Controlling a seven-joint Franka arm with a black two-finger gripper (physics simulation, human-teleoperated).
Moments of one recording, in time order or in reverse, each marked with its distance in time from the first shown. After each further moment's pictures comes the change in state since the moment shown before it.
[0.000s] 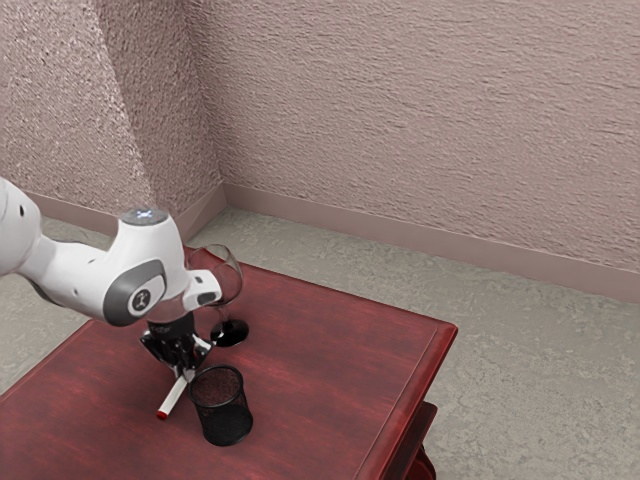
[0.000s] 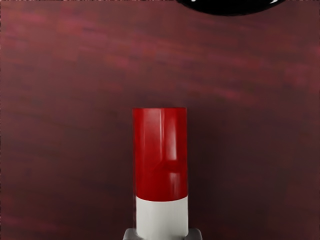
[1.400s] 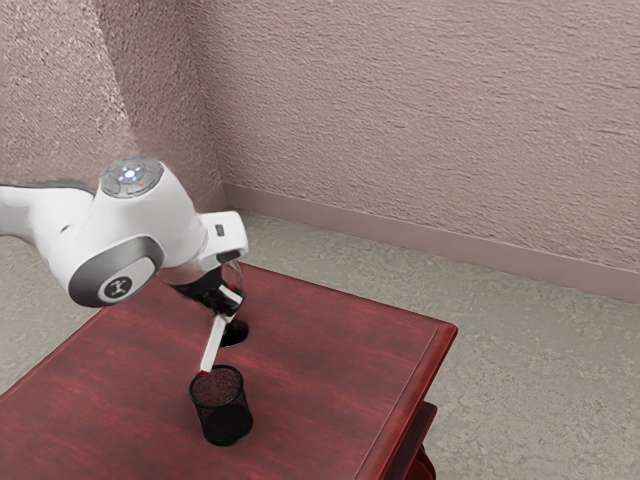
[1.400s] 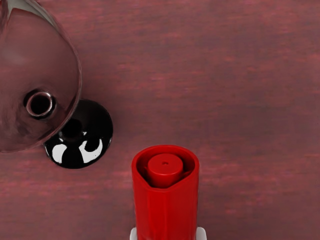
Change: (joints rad) arm -0.193 -0.424 -0.062 -0.087 0.194 0.005 -0.168
